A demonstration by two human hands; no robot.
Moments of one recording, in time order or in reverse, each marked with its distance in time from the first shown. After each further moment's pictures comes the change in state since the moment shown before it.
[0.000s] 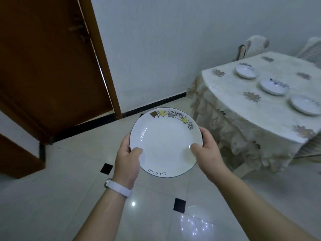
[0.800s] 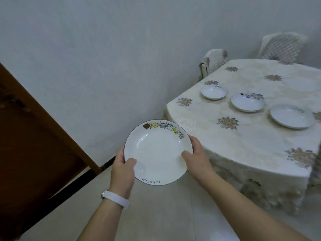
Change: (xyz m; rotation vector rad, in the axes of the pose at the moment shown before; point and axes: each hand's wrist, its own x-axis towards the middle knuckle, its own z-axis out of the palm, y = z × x) left_hand 0.268 0.018 0.267 0.171 -0.140 0.012; right_hand 0.298 -0.032 -0.155 0.140 0.165 0.044
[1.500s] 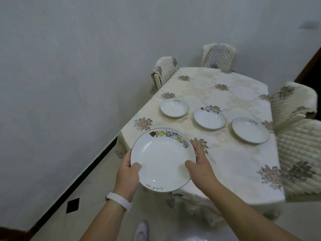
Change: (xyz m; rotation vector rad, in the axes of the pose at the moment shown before) left_hand 0.246 -0.032 0.182 0.014 -0.422 -0.126; right_hand 0.208 -0.008 -0.083 -0.179 0.409 0.145
